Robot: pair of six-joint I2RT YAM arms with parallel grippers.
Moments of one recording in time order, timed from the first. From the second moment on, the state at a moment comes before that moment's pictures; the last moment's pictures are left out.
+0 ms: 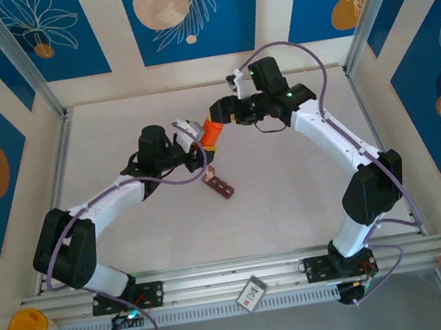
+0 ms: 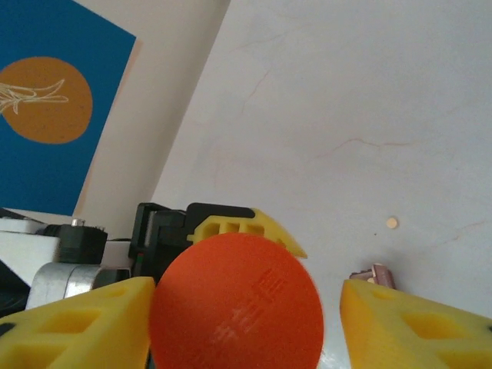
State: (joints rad) left arm -0.51 1.50 0.93 0.25 0.56 0.16; right arm 0.42 1.66 1.64 -0.67 -0.62 0.47
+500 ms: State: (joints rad) left arm -0.51 1.53 1.02 0.26 0.77 0.12; right arm 0.28 1.59 1.75 -0.79 -0.79 0.13
